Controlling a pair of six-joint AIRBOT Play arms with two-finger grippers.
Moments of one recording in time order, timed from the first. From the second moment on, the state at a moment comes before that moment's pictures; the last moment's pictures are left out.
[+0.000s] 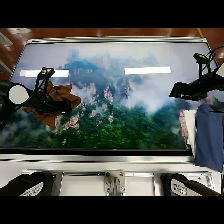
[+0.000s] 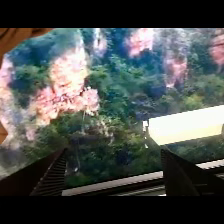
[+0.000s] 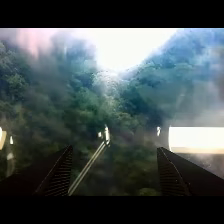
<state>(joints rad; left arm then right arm) -0.31 -1.09 1.17 1.46 -1.27 -1.70 -0.13 -1.29 1.42 -1.33 1.41 1.47</state>
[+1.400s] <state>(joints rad) 0.07 -1.75 1.79 1.31 -1.32 -1.64 -0.13 -1.29 1.42 -1.22 1.37 1.45</state>
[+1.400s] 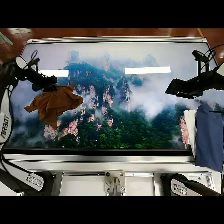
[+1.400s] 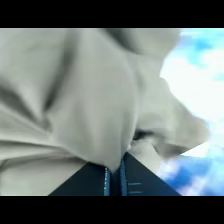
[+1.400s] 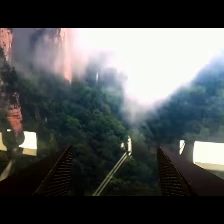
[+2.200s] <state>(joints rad) -0.64 -1.16 1.77 1.30 -1.06 -1.68 -0.13 -0.98 1.52 -1.47 1.39 1.40</state>
